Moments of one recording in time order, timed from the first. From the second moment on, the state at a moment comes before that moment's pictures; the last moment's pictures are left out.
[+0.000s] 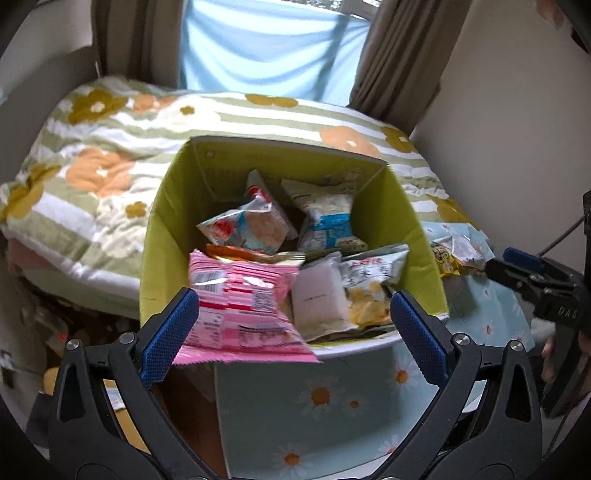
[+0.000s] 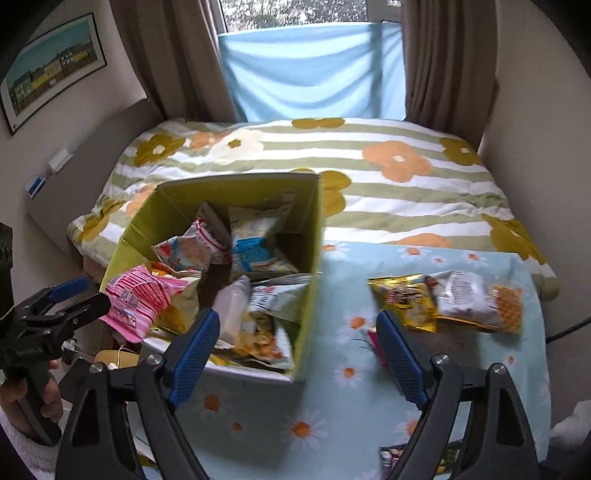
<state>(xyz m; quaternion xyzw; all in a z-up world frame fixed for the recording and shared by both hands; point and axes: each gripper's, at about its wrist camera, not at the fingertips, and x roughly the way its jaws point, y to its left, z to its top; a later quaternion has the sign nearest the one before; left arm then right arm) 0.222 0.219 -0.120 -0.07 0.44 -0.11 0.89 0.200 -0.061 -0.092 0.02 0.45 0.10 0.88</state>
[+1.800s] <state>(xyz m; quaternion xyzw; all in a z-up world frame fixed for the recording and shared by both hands) 0.131 -0.121 -0.304 0.01 0.62 -0.16 0.76 0.089 -0.276 -0.265 -0.09 0.57 0.20 0.79</state>
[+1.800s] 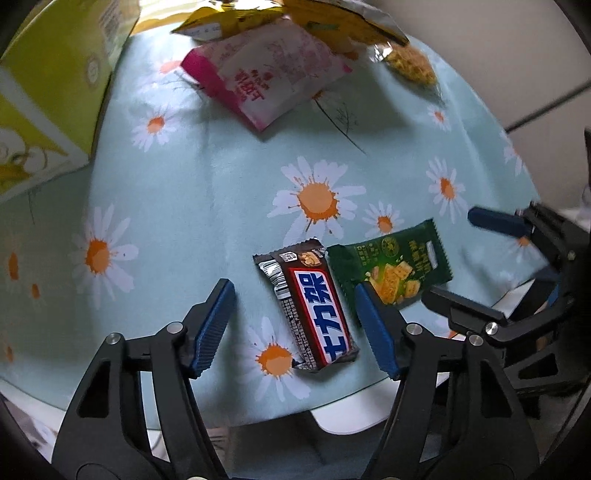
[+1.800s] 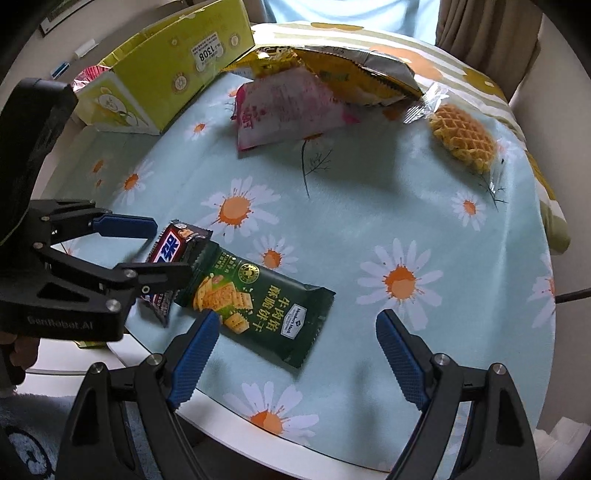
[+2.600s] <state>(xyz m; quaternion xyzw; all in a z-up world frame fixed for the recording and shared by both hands) 0.139 -0.103 -0.288 0.05 0.61 -0.15 0.78 0.095 -0.230 -0.281 -0.22 0.54 0.26 0.77</state>
